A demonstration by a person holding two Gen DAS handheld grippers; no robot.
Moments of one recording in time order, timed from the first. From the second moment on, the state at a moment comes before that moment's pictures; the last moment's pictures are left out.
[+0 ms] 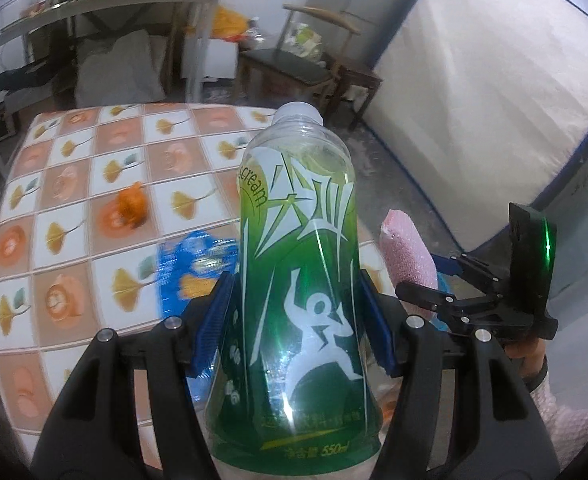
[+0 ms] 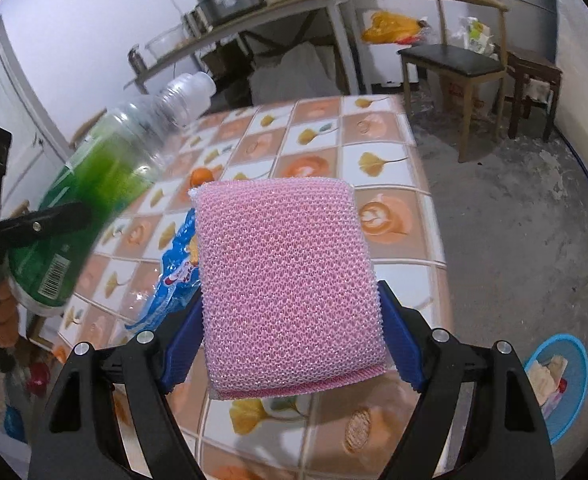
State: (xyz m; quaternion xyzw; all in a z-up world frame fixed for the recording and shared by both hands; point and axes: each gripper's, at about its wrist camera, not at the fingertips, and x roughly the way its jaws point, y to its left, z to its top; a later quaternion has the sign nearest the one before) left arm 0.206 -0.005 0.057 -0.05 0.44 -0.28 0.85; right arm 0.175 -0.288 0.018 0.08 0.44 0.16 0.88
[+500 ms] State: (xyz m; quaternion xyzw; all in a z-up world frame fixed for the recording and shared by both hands) left arm 0.185 -0.210 0.023 0.01 0.49 -0.42 0.77; right arm 0.062 -0.468 -0.015 0.22 0.43 -0.01 0.88
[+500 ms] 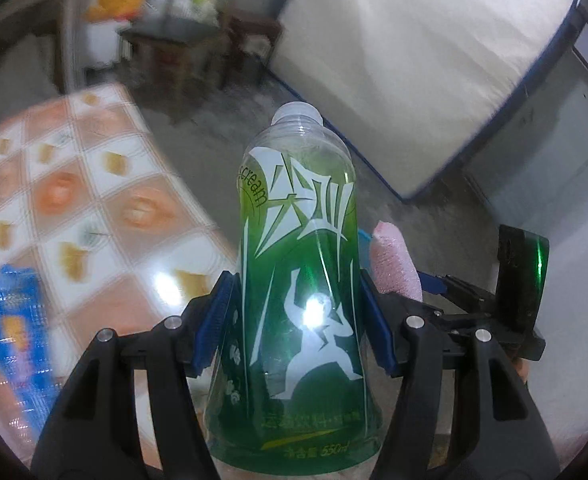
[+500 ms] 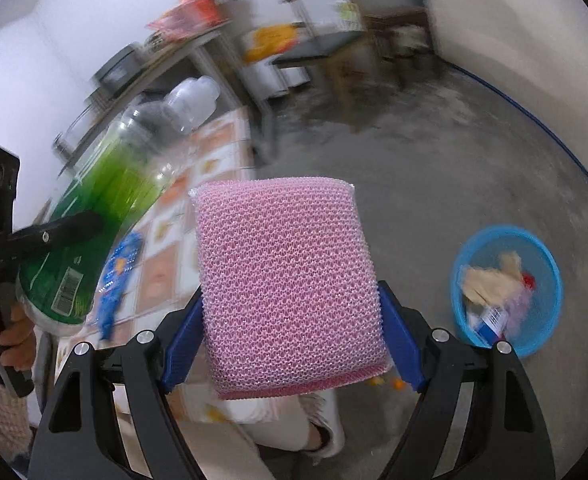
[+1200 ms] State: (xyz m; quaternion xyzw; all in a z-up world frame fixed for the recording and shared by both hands) left arm 0.170 -0.551 -0.170 0.14 0.60 -0.42 0.67; right arm 0.007 -0.725 -0.215 0.41 0.45 -0.24 0.76
